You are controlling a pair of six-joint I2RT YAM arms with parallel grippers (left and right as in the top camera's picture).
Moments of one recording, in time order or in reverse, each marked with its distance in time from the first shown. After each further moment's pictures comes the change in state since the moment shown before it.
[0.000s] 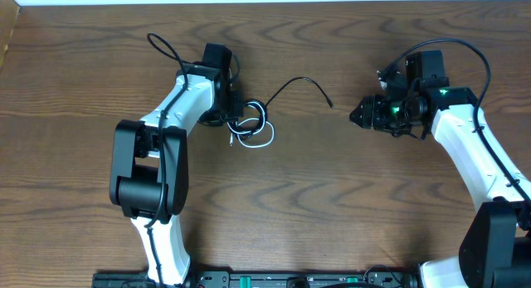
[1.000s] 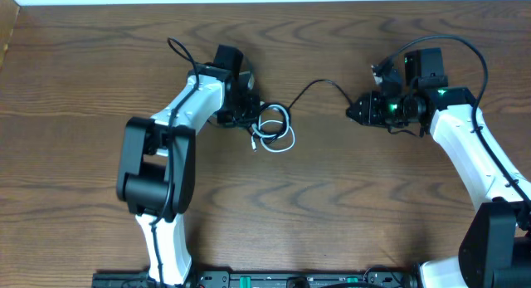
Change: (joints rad) left arm -0.050 0.001 0.009 0.020 0.275 0.039; right arm 0.011 0.000 0.000 0.079 -0.123 -0.026
